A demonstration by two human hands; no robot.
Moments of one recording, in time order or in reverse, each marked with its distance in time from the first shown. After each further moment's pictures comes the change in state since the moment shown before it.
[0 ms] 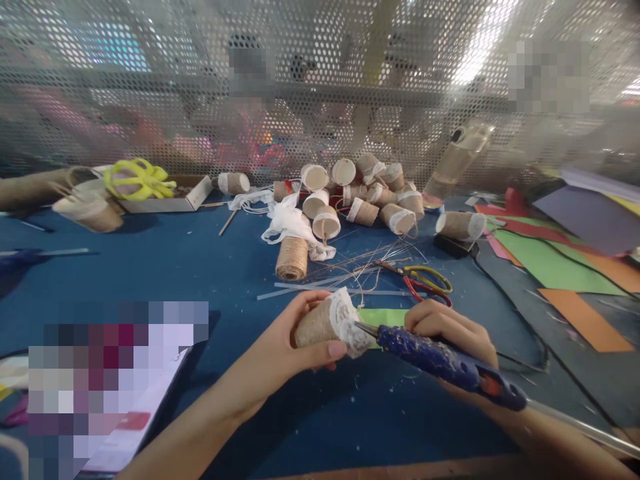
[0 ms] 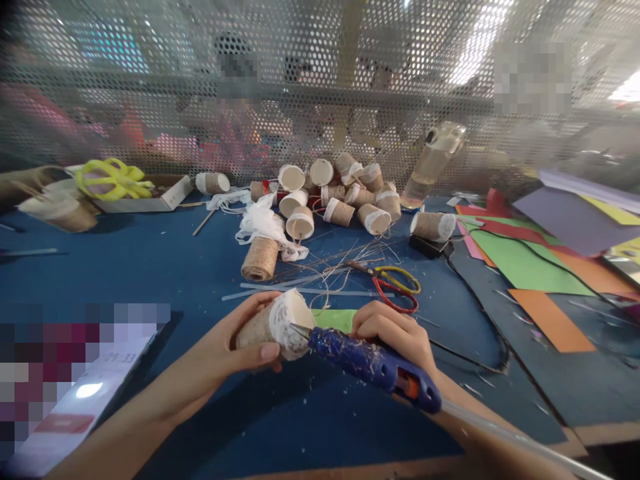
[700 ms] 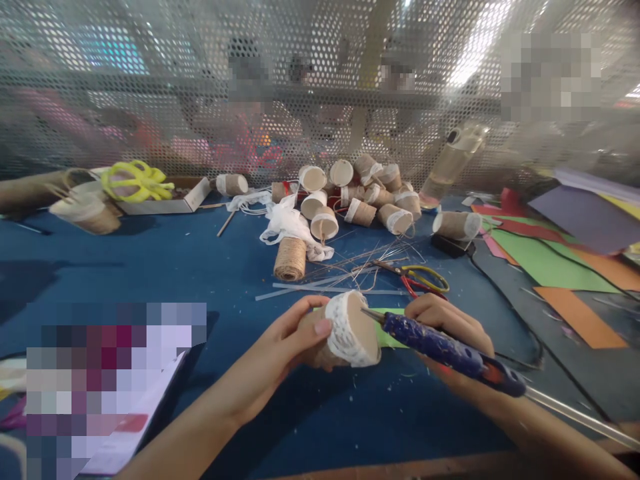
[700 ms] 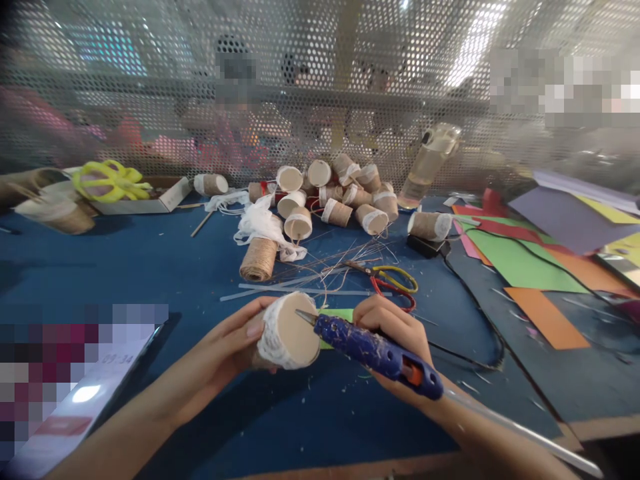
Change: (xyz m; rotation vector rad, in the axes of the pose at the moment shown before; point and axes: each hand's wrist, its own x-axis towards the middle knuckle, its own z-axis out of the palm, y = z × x) left_hand 0.001 -0.004 -0.001 -0.153 -0.050 -0.022; right_hand 0.002 -0.001 0.001 0.039 0.072 0.070
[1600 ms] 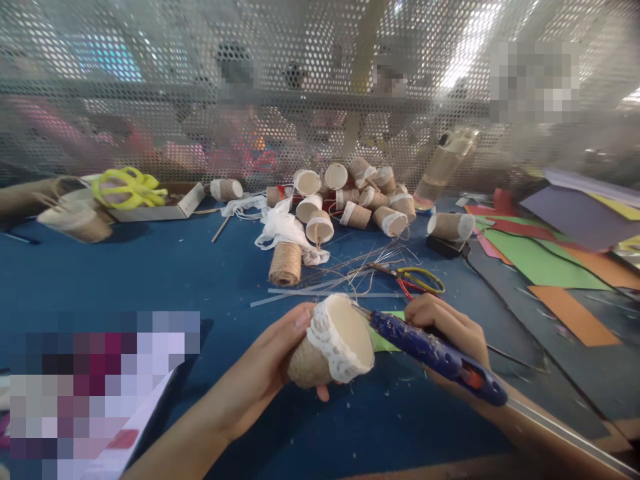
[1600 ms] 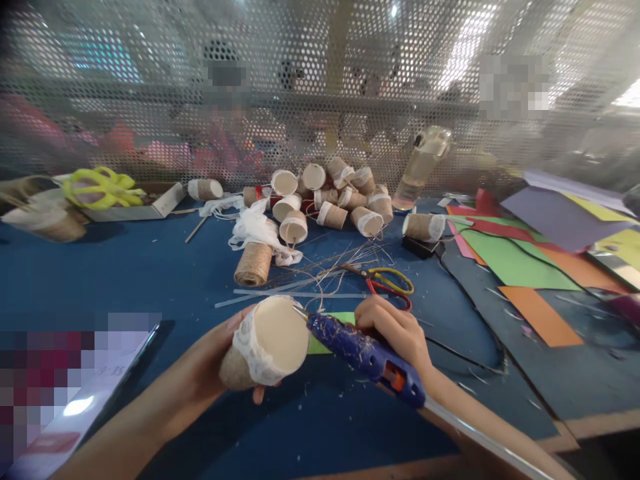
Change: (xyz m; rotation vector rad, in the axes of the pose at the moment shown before) left_hand 0.002 -0.006 -0.005 -0.085 -0.146 0.045; right_hand -0.001 0.006 0.007 -0.204 0.111 -0.025
